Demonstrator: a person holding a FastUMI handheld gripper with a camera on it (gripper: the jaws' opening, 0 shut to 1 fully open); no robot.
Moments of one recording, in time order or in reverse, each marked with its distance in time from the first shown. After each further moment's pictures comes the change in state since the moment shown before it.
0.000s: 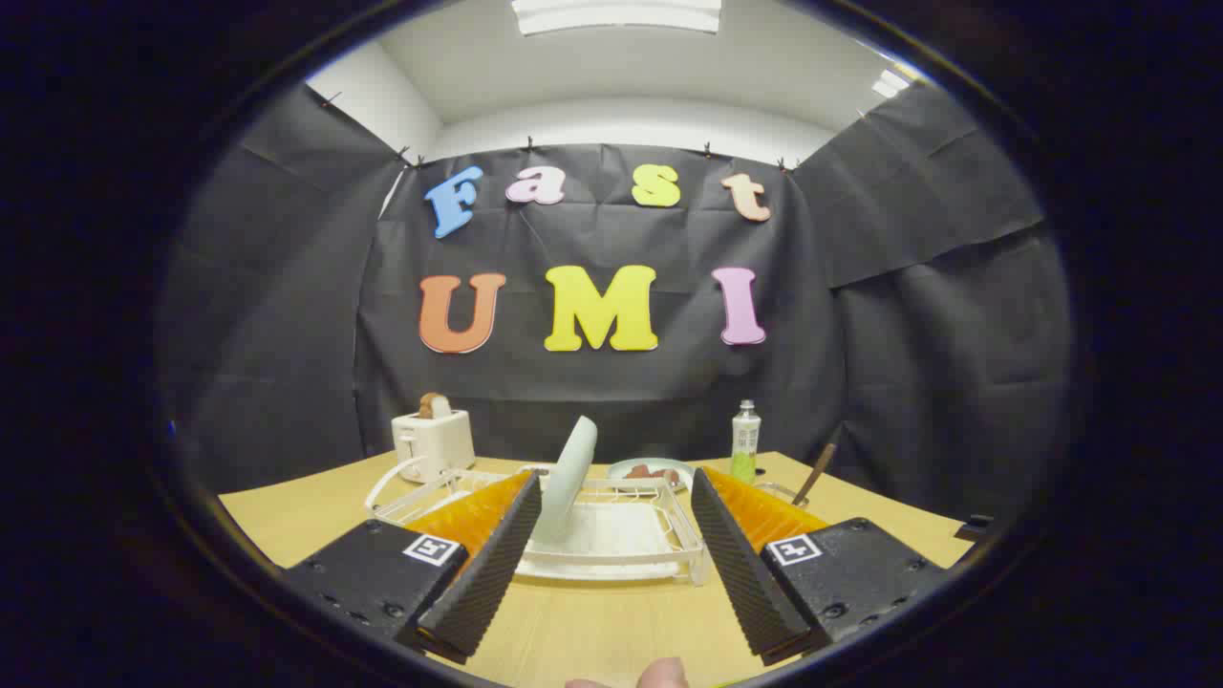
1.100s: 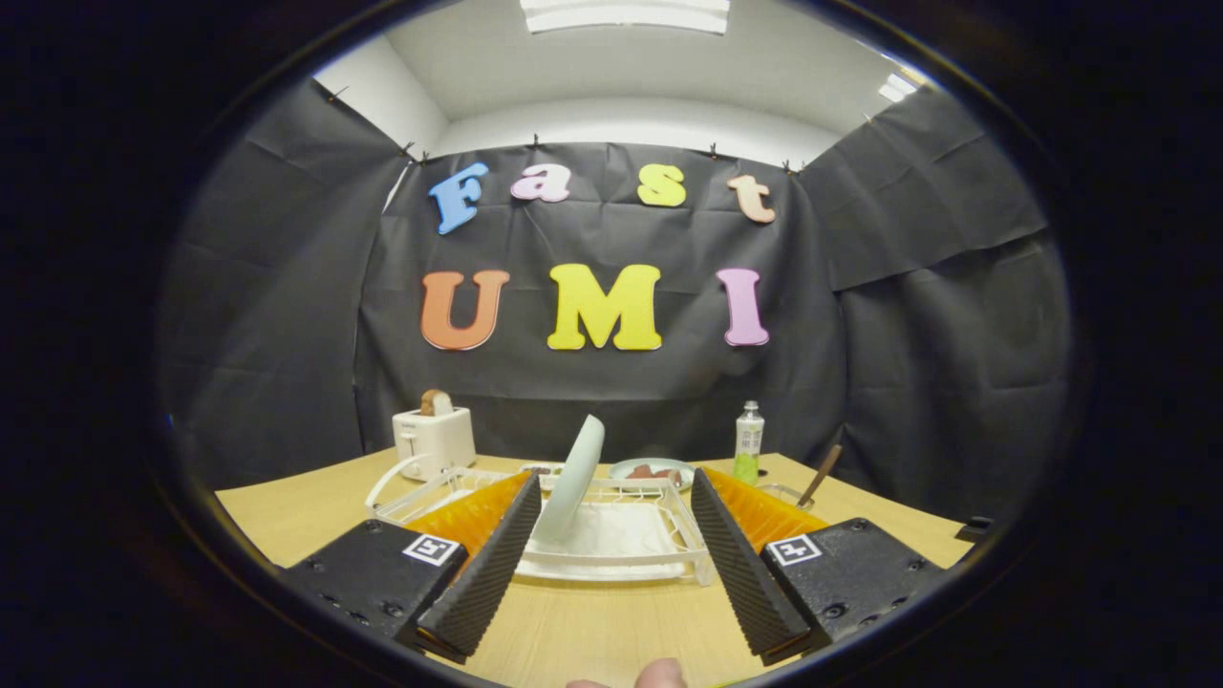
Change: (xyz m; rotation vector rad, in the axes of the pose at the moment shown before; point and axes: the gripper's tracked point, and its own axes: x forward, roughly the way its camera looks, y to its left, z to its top) arm 0.008 0.005 -0.007 0.005 0.012 0.000
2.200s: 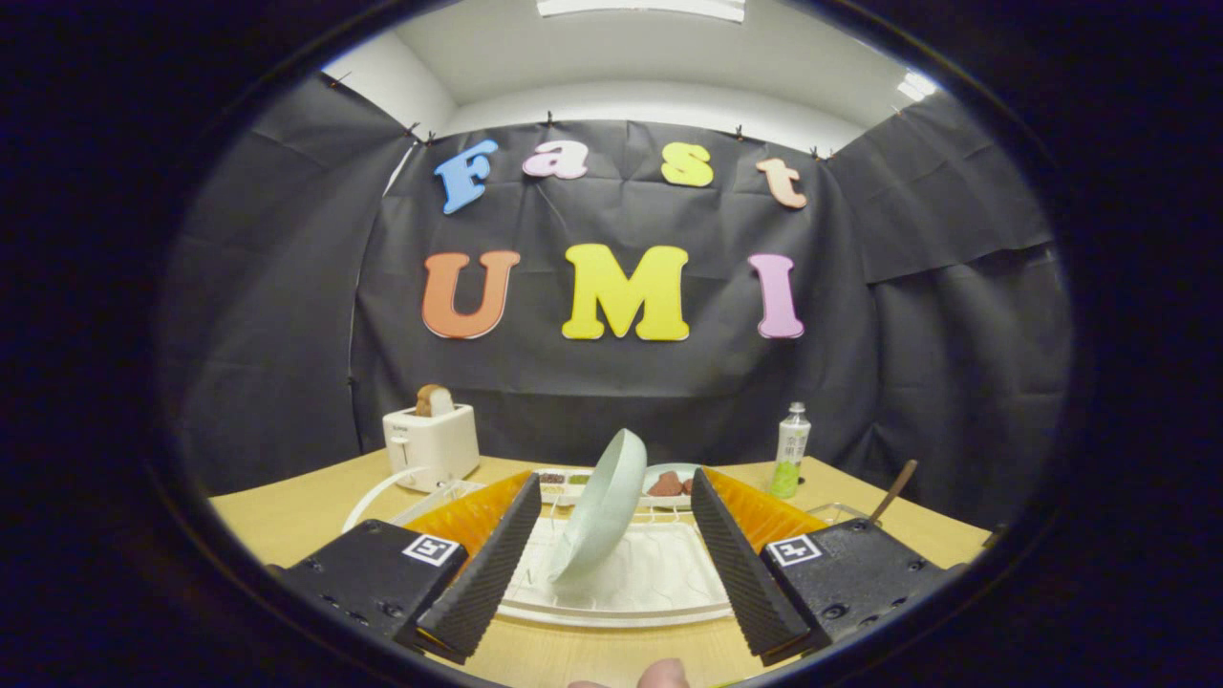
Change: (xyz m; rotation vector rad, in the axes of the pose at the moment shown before) arm 0.124 0.050 -0.003 -0.025 0.100 0.037
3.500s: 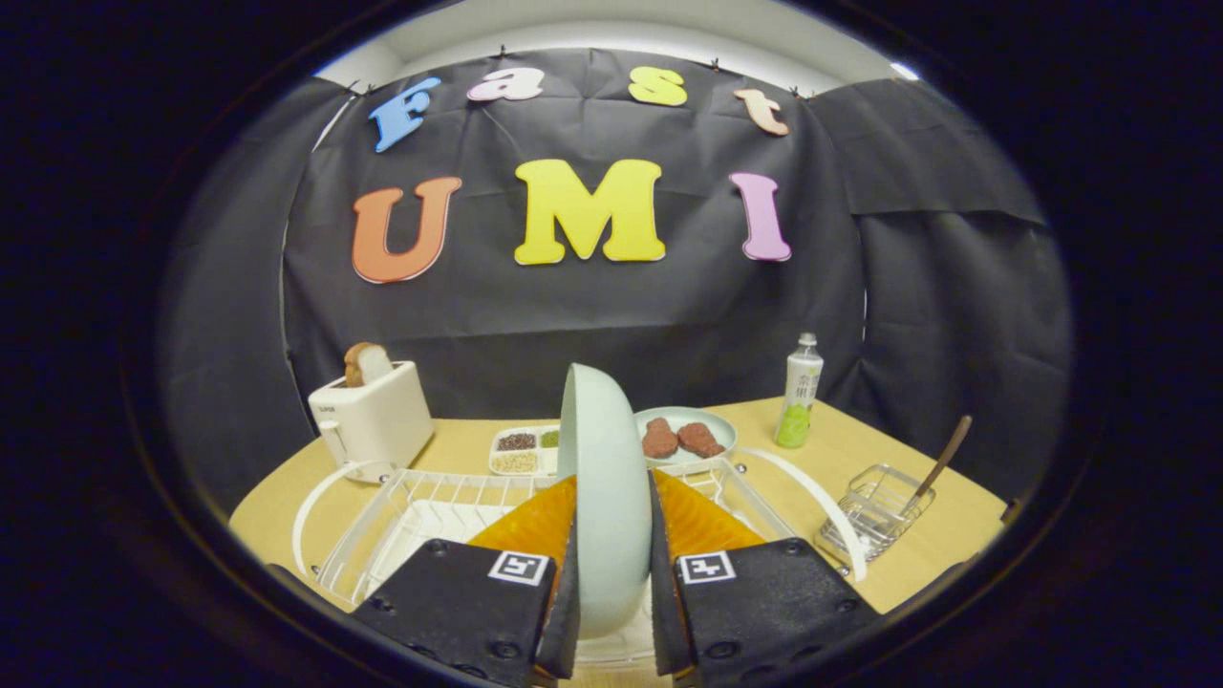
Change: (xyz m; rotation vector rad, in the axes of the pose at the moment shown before) arm 0.082 0.007 0.003 0.043 0.183 -0.169
